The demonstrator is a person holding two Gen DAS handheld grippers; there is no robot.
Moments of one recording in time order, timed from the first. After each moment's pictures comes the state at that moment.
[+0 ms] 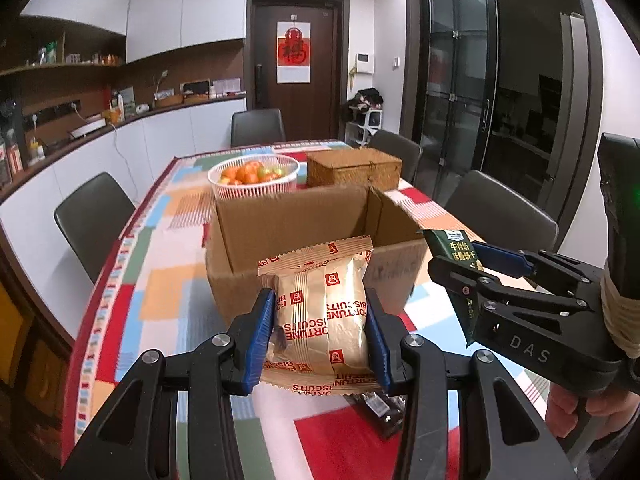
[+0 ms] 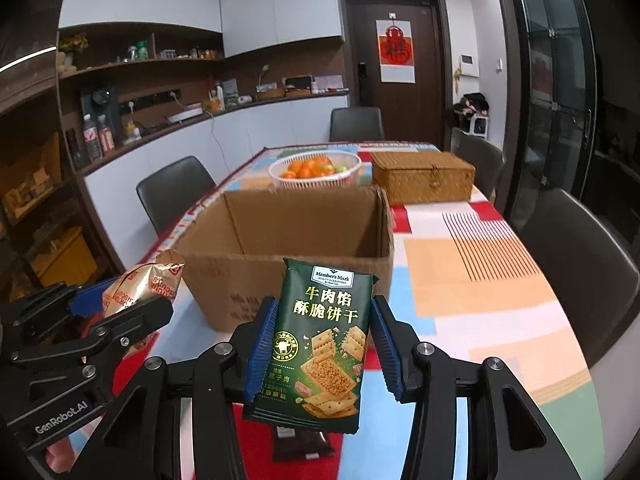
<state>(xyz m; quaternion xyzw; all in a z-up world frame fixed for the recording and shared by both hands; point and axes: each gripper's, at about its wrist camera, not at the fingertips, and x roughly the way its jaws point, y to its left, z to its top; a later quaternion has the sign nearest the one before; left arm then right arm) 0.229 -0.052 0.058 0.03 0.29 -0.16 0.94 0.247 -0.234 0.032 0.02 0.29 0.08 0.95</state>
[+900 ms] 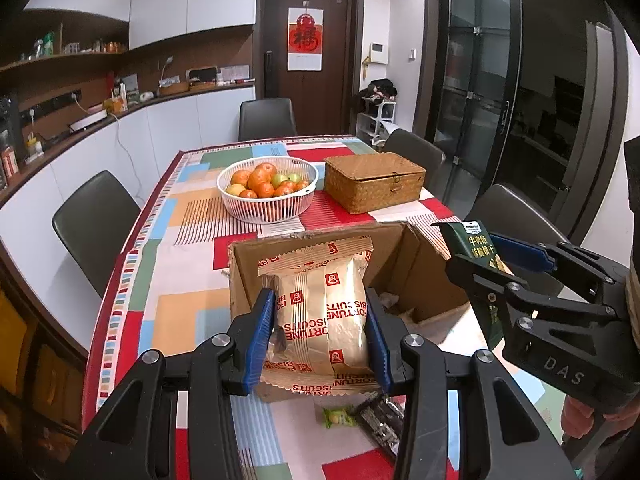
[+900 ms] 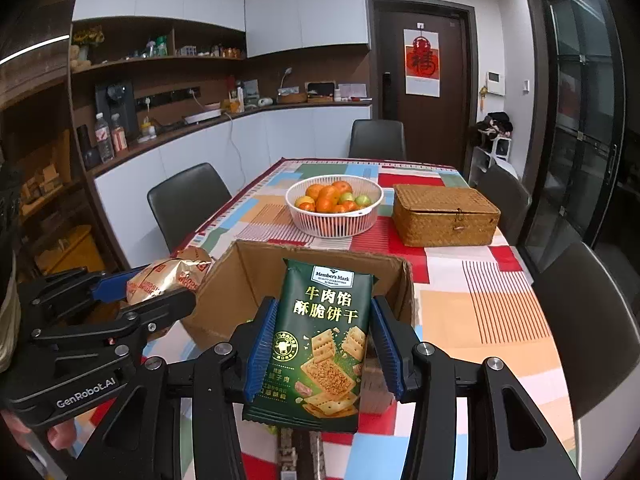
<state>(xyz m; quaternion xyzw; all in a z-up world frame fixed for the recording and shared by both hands) 0.318 -0.040 0.085 0.03 0.33 -0.14 0.93 0.311 -0.217 0.082 -0.01 0.29 0.11 0.95</state>
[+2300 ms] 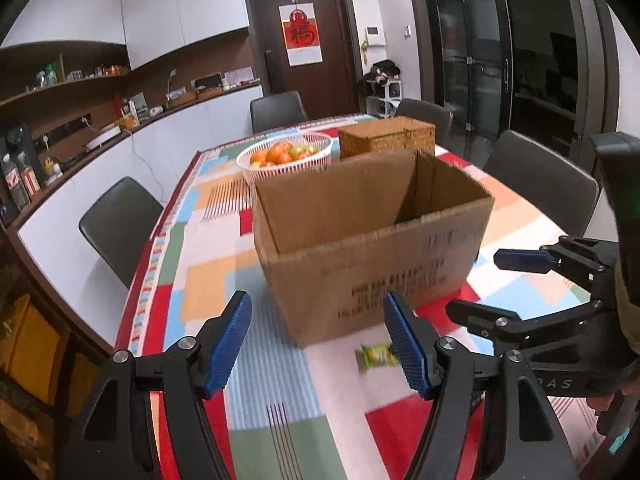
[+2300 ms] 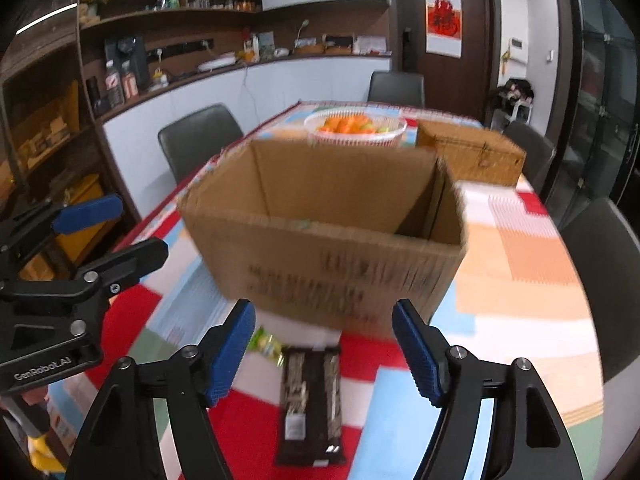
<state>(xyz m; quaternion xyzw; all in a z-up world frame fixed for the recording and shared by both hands) 0.252 -0.028 0.022 0.11 0.32 -0.11 0.93 0.280 -0.205 -0.004 -0.03 0.37 0.14 0.92</state>
